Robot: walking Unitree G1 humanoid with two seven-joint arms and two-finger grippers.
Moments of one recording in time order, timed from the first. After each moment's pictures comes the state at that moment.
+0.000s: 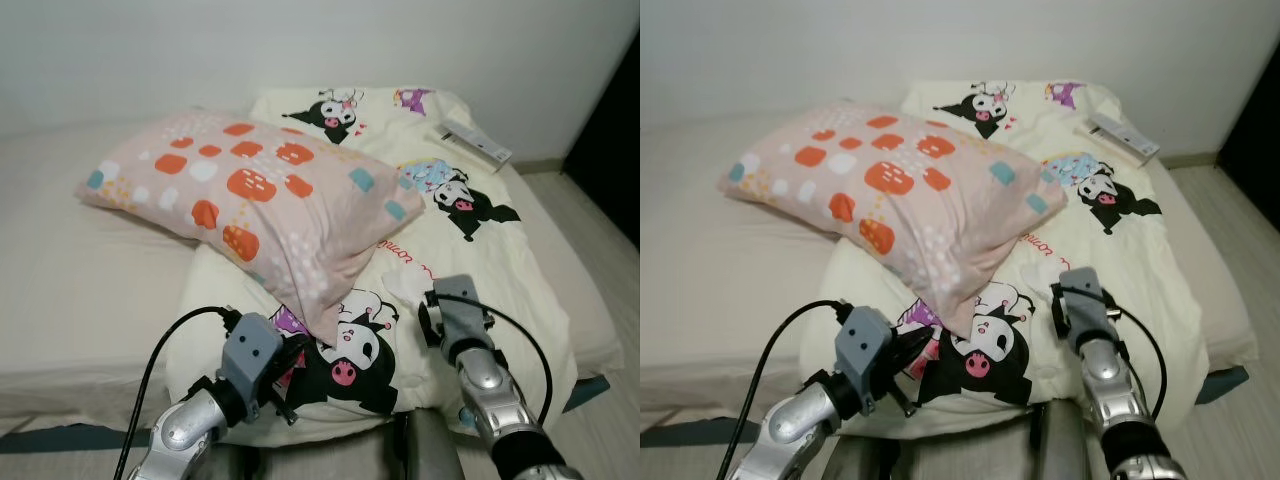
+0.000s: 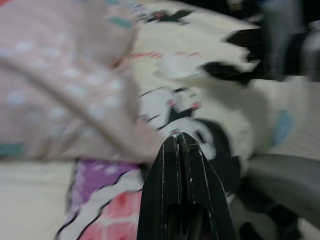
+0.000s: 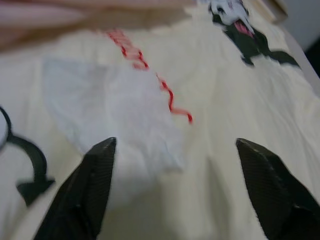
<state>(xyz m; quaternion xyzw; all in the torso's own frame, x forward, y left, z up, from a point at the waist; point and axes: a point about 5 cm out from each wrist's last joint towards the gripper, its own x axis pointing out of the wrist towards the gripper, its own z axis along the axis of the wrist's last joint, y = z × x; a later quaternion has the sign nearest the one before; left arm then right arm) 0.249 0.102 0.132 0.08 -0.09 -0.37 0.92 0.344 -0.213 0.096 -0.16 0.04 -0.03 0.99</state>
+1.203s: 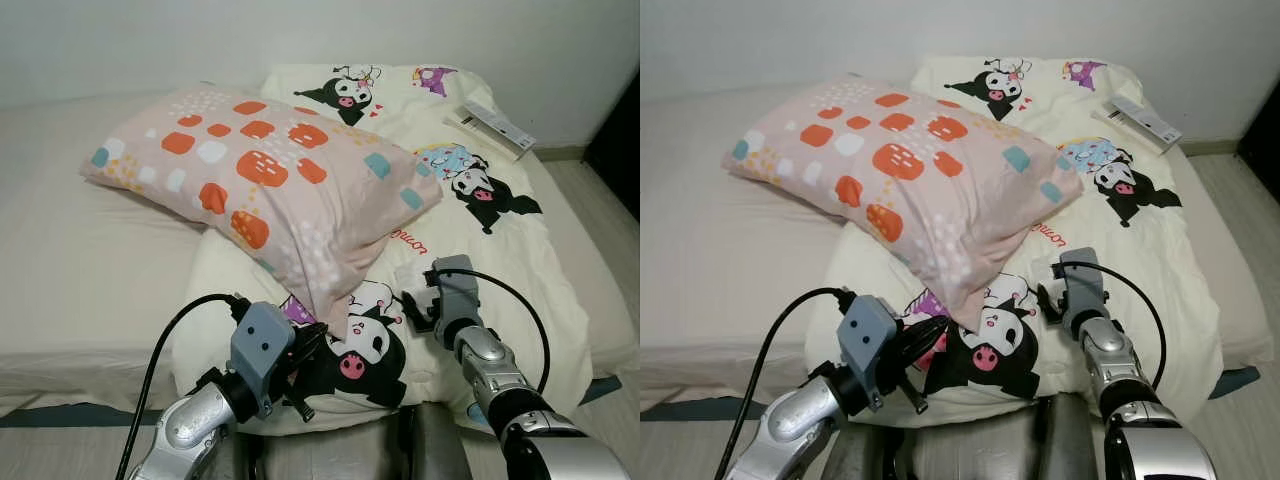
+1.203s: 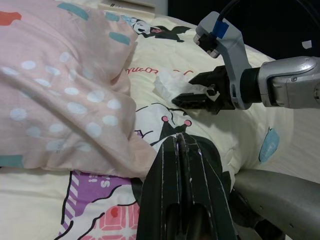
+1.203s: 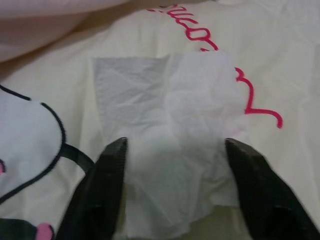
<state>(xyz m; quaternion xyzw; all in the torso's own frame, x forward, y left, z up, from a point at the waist) 0.239 0.091 0.154 0.07 -0.11 -0.38 0.92 0.360 -0.216 0.094 -0.08 0.10 0.03 0.99</state>
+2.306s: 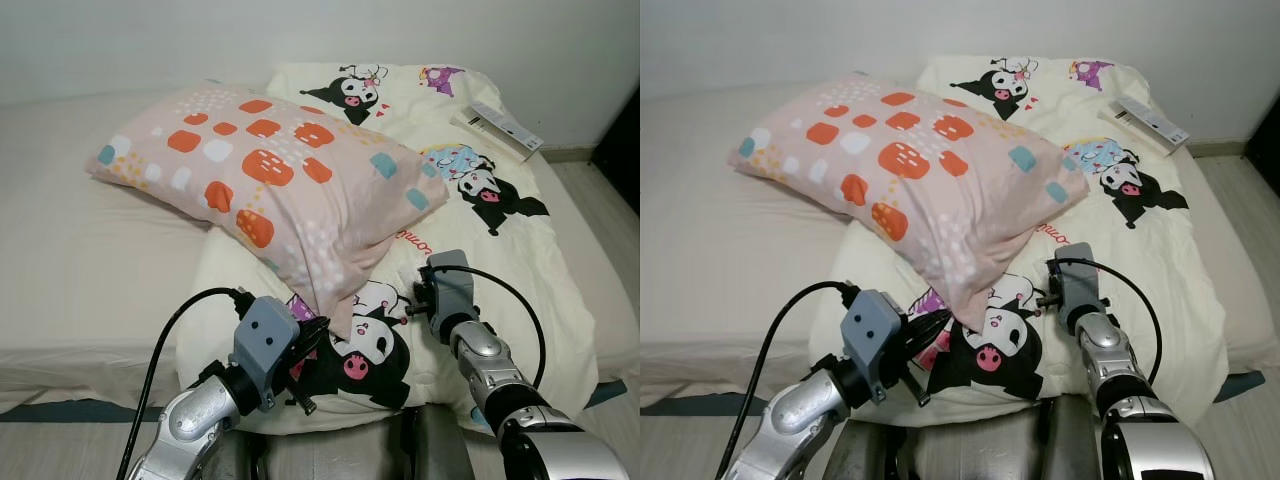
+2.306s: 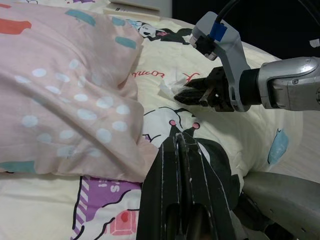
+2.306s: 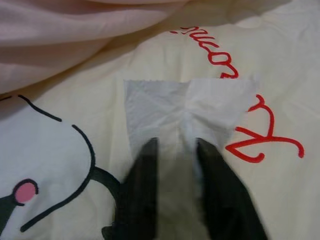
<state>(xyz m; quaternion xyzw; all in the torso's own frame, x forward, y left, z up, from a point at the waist) 0.243 0.088 0.159 0.08 -0.12 -0.38 0.92 0.364 -0.208 0.100 -0.10 0.08 0.05 0.99</state>
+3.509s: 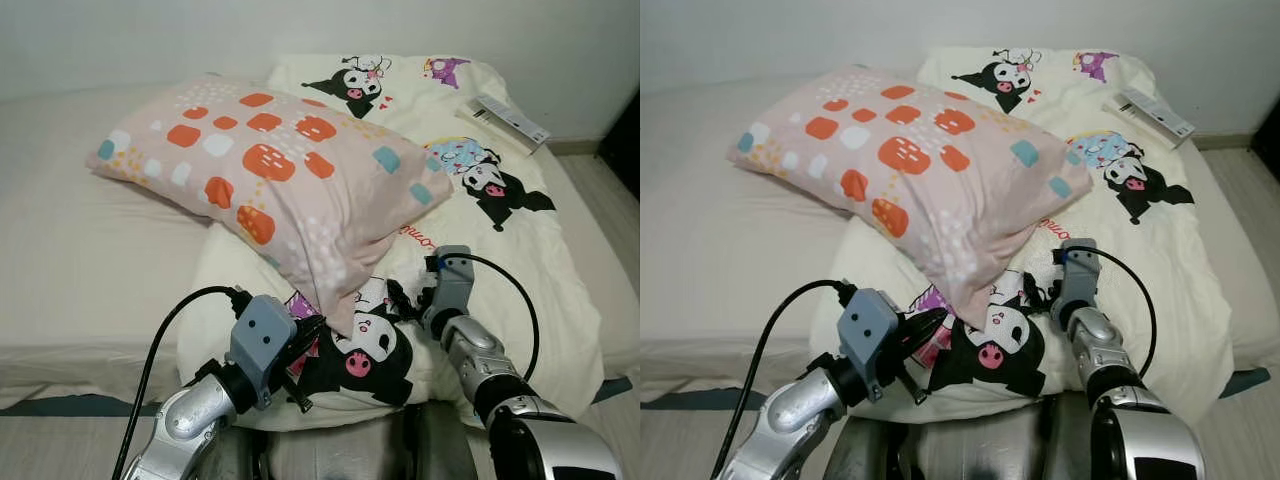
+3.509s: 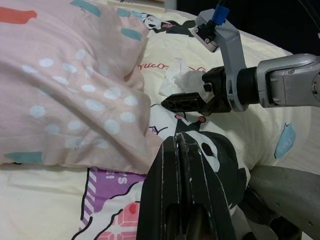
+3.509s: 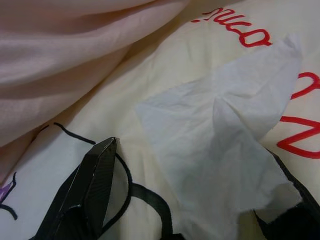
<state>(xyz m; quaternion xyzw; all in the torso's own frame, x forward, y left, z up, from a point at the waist) 0.244 0.093 0.160 0.09 -0.12 -0.37 0.92 0.370 -0.195 0.103 0.03 0.09 0.07 0.99</state>
